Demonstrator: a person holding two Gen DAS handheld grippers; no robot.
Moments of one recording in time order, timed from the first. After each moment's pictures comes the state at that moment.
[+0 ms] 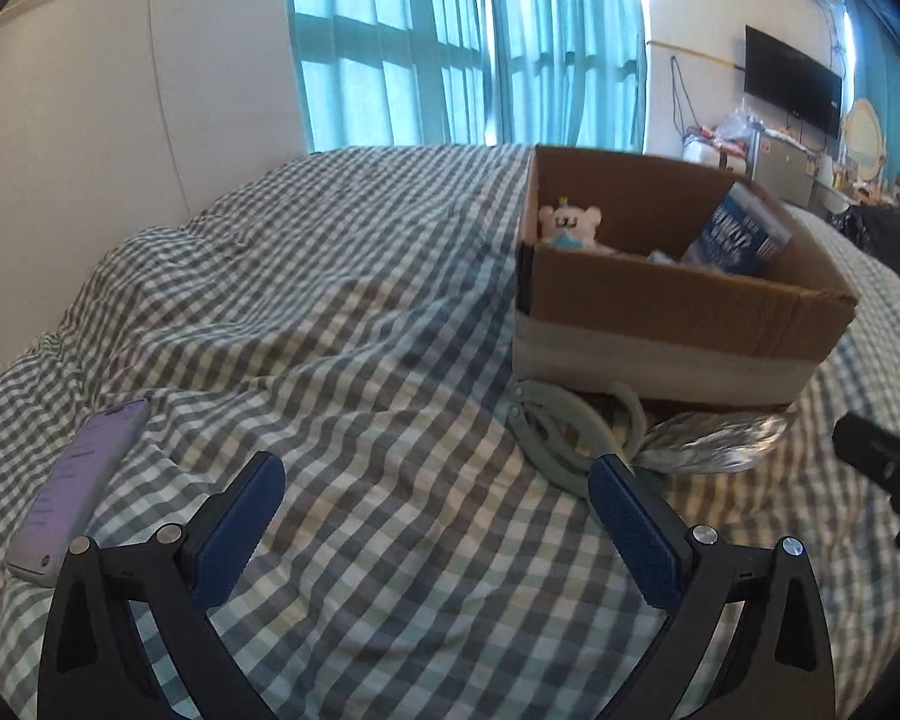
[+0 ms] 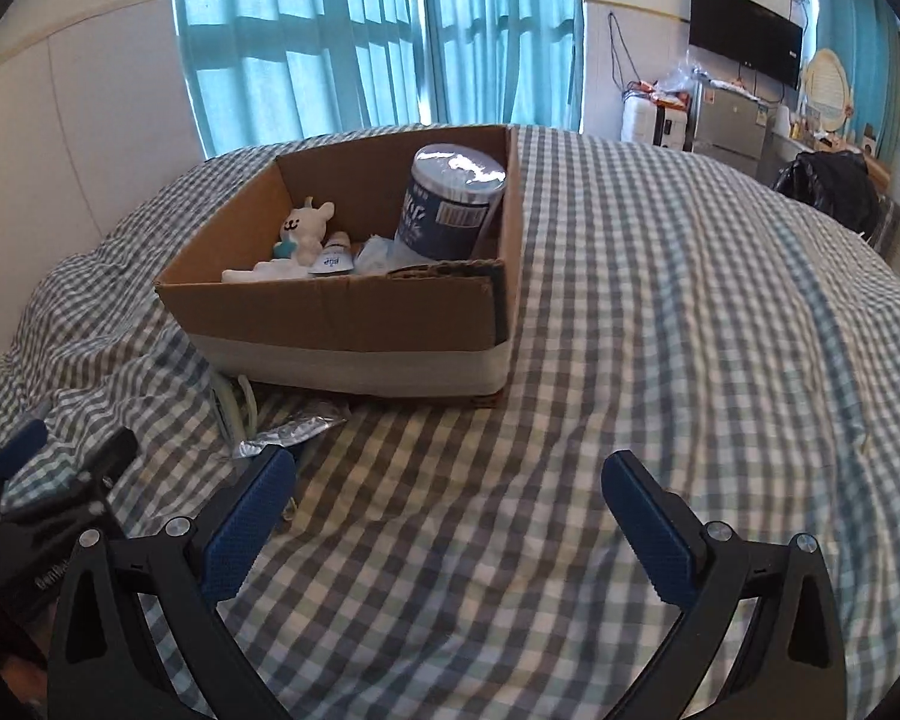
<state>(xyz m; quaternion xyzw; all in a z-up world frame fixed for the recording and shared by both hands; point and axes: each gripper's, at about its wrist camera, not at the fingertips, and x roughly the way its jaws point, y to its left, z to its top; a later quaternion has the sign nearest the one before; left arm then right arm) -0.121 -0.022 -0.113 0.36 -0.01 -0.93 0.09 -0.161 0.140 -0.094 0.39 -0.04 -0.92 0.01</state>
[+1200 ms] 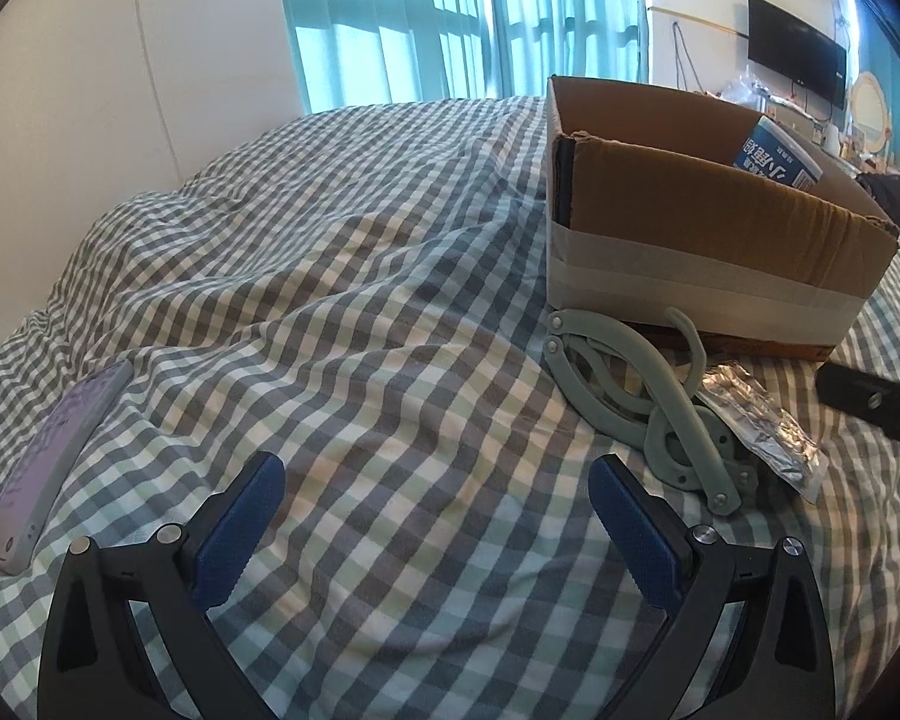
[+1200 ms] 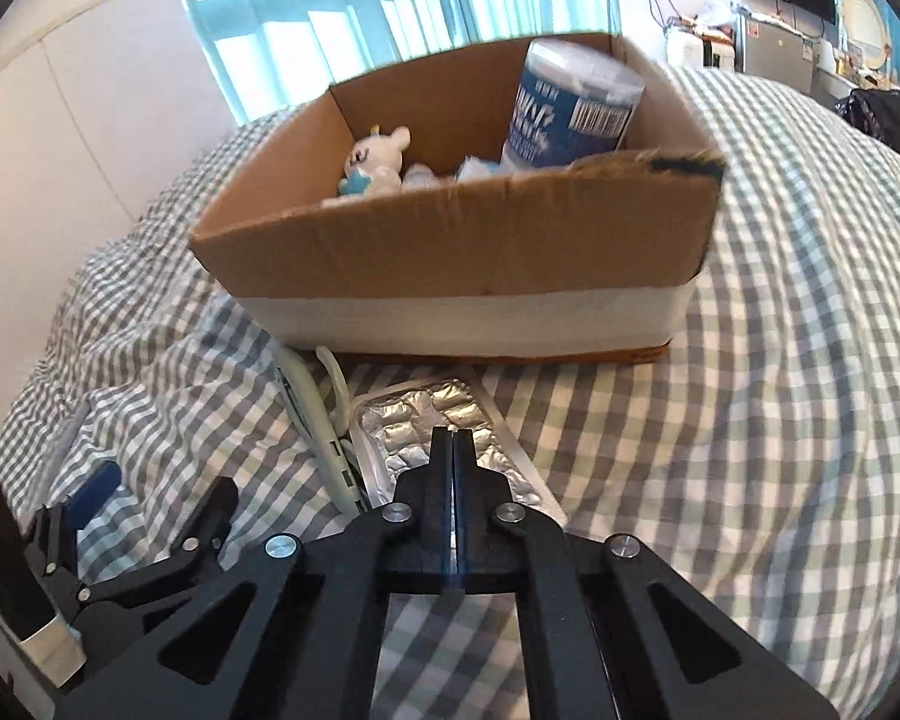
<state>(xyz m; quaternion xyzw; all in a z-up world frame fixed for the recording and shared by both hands) -0.126 -0.035 -0.142 0.39 -0.02 -0.92 0.09 -0.177 0.104 -0.119 0.43 -0.09 -0.89 0.07</state>
